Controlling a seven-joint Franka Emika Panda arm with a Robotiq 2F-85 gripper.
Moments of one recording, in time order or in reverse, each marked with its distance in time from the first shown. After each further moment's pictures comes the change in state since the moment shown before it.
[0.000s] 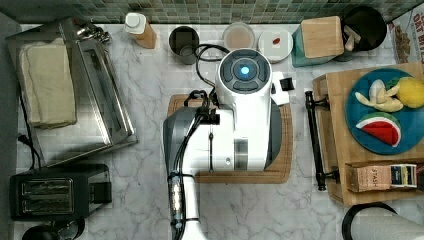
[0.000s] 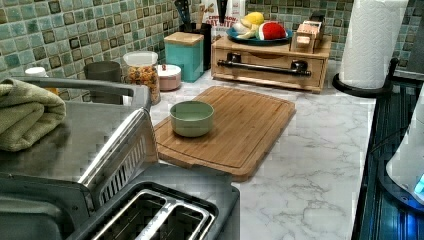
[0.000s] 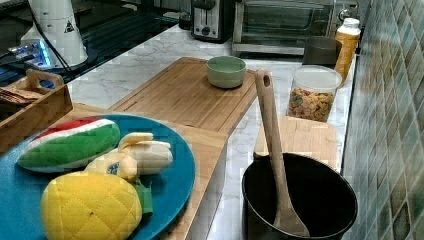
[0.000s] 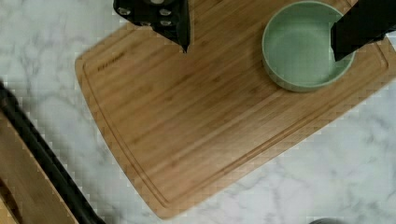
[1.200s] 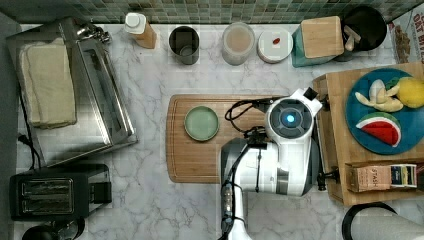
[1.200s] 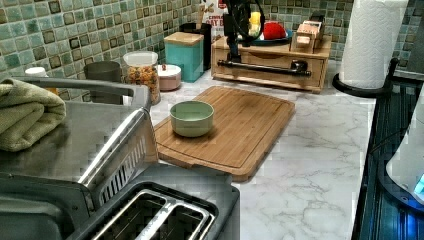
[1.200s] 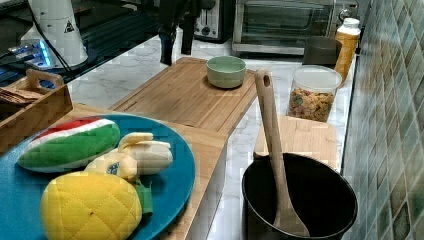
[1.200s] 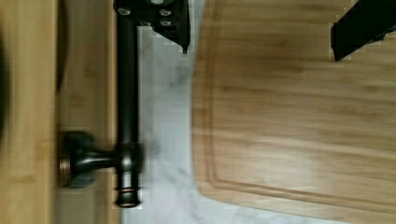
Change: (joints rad) arm -0.150 -0.032 -0.065 -0.326 -0.184 0.385 -0.683
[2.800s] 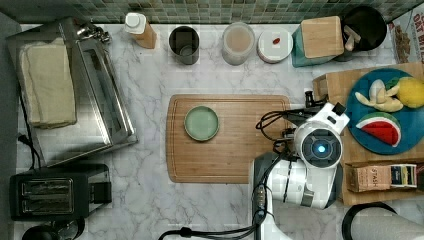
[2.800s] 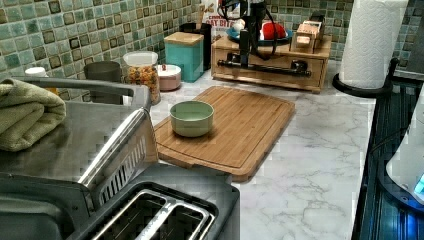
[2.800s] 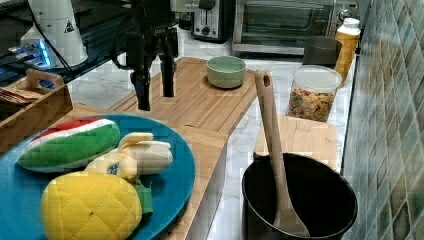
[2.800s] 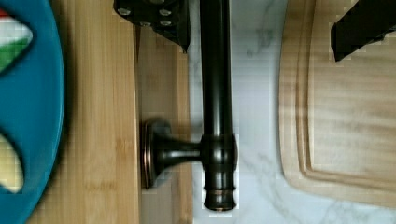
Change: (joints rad) arm -0.094 0.084 -0.077 -0.107 -0.068 0.381 -0.069
